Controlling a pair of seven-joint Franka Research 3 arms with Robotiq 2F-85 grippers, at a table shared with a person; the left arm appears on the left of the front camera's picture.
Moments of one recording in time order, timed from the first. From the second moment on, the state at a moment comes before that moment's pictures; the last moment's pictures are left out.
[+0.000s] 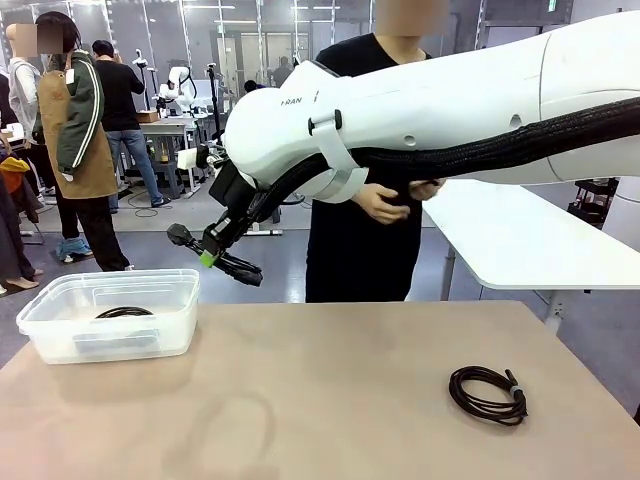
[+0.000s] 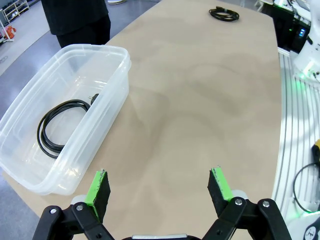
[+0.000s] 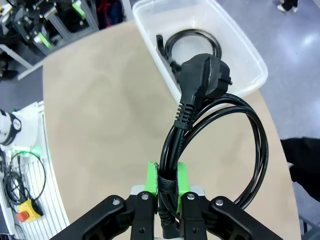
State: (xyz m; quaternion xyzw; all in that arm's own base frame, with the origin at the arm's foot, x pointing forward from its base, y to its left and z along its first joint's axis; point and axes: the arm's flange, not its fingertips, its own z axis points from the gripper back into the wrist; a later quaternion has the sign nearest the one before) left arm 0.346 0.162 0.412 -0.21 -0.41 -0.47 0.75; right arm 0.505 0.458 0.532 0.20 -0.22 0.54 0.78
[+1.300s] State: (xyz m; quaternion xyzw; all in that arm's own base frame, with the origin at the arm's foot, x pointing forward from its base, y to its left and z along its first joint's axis) left arm 0.346 0.162 0.412 -0.21 -0.41 -0.47 0.75; right arm 0.499 0.481 0.381 0.20 0.05 0.57 0.79
